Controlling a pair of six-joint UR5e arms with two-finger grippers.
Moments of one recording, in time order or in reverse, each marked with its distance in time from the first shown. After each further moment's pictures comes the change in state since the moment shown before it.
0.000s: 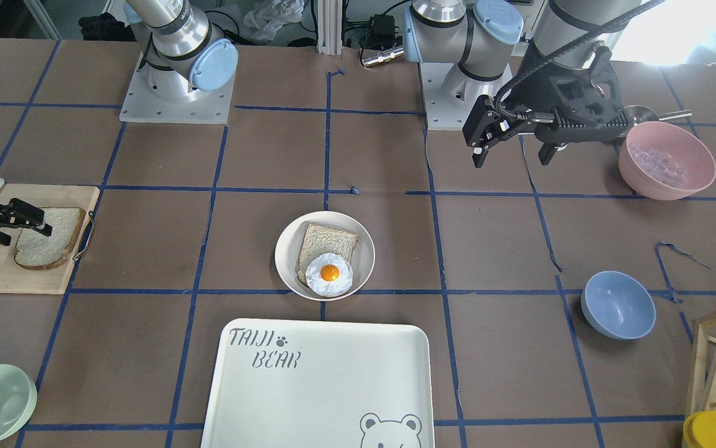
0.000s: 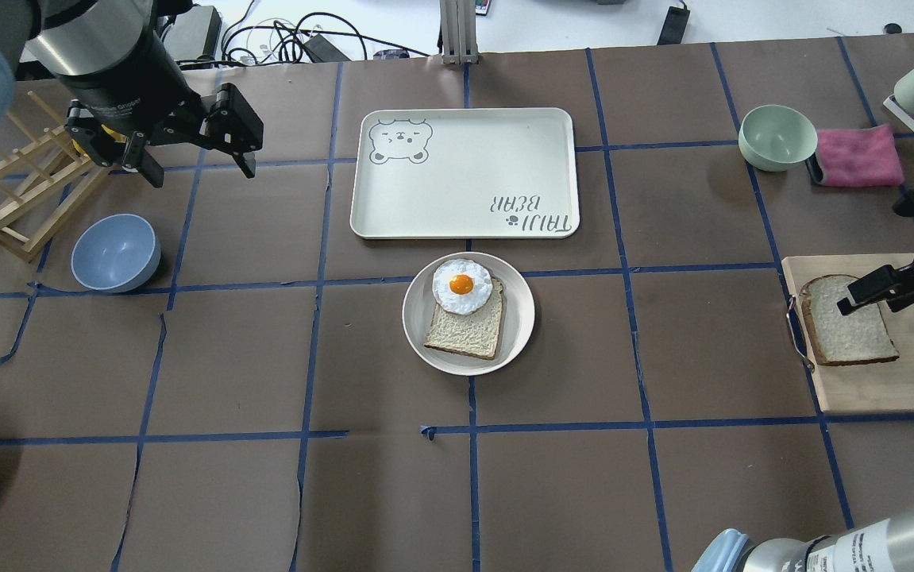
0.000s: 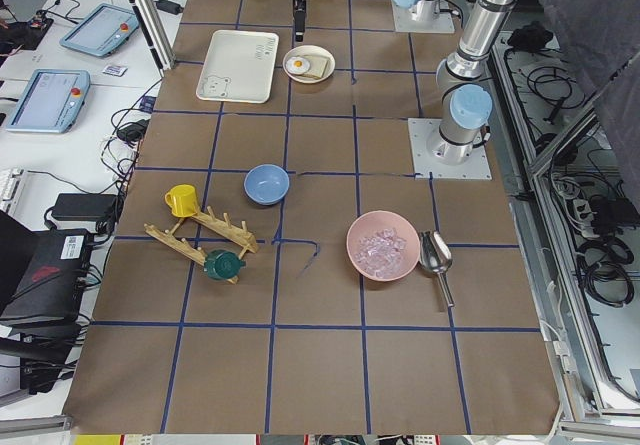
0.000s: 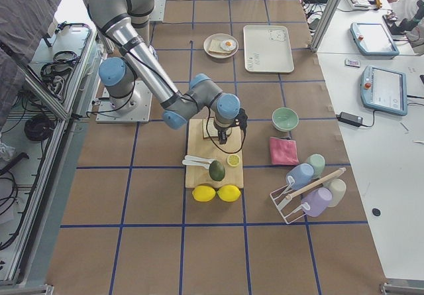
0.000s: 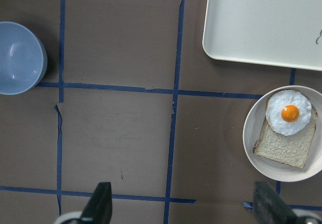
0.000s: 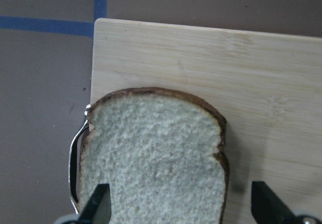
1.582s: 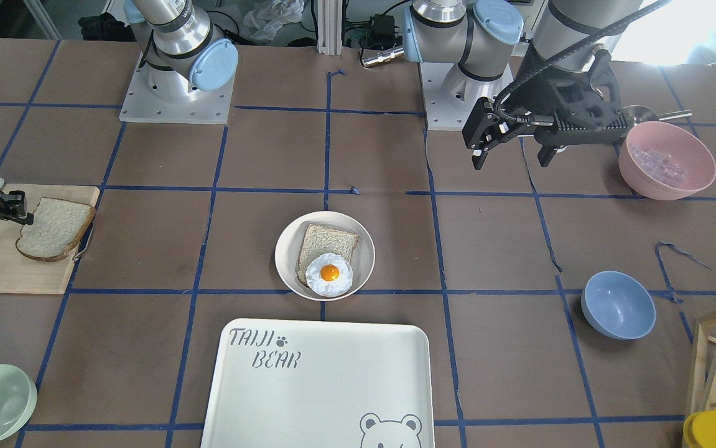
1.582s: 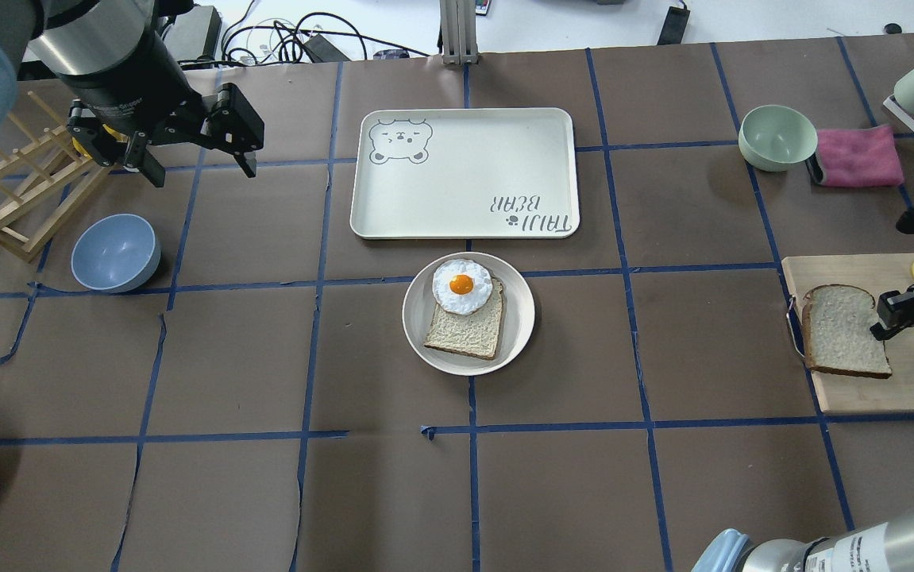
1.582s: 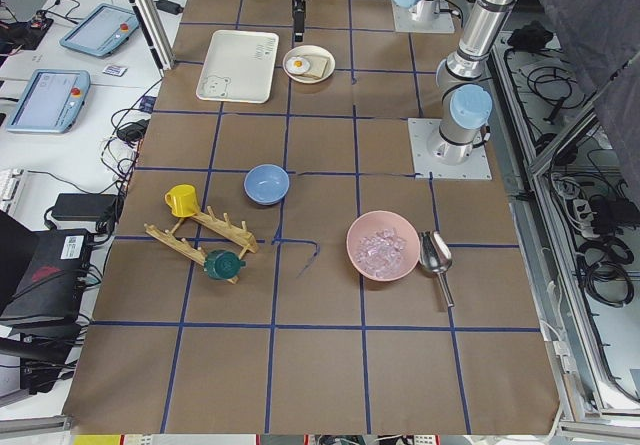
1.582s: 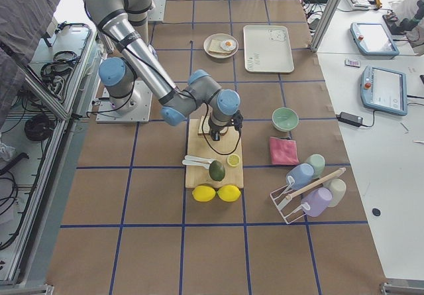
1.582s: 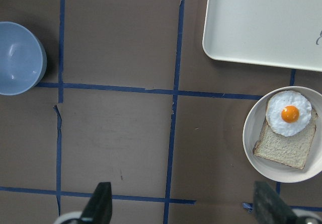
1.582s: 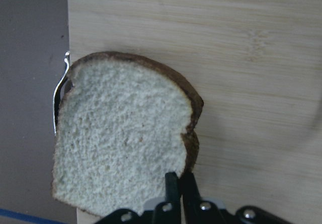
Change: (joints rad) left arm -0.001 -0.005 0.000 0.003 0.000 -0.006; right arm 0.007 -0.062 -0.009 0.096 -0.131 0.052
